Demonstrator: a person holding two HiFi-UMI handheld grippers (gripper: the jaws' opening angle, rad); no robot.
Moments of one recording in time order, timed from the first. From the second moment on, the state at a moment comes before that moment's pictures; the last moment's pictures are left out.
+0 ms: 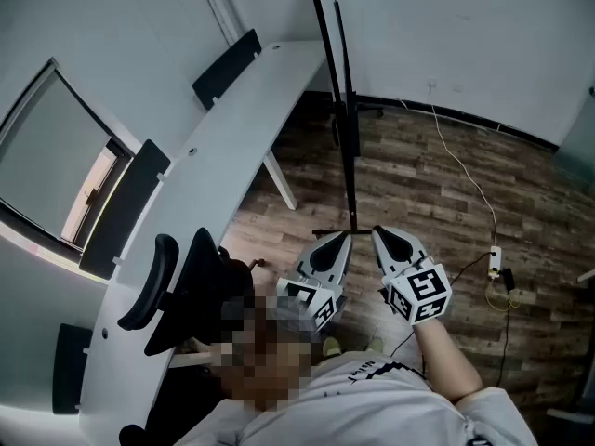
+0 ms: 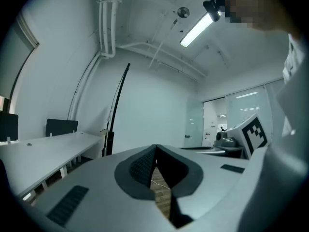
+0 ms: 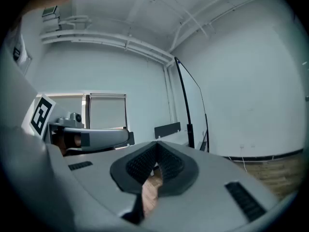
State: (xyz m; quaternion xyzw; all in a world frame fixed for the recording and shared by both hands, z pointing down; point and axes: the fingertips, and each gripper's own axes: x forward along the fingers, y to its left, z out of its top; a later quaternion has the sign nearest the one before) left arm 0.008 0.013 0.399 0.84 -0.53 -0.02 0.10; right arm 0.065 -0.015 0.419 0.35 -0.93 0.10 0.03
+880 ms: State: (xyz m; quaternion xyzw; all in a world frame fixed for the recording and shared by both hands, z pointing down) left arm 0.015 -0.011 0.410 0.83 -0.54 -0.02 0.09; right arm 0.076 -0.053 0.431 0.35 -0.93 0.11 0.00
